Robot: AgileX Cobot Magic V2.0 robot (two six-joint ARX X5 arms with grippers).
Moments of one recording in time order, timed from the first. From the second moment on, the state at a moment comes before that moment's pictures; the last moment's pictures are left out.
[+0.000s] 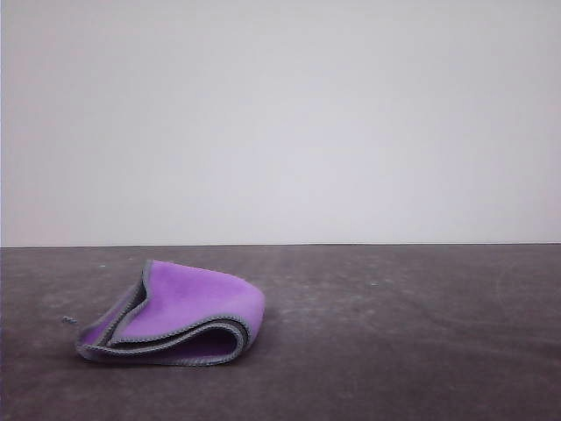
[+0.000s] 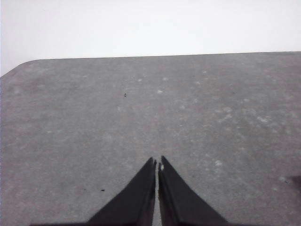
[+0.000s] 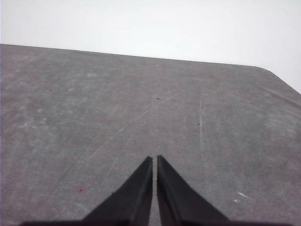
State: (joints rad) left_arx 0.05 0.00 0.03 -0.15 0.06 0.05; right_arx 0.04 0.00 0.02 -0.12 0.05 -0.03
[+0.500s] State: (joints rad) left_arx 0.05 0.00 0.03 -0.15 0.06 0.05; right_arx 0.04 0.00 0.02 -0.12 0.05 -0.03
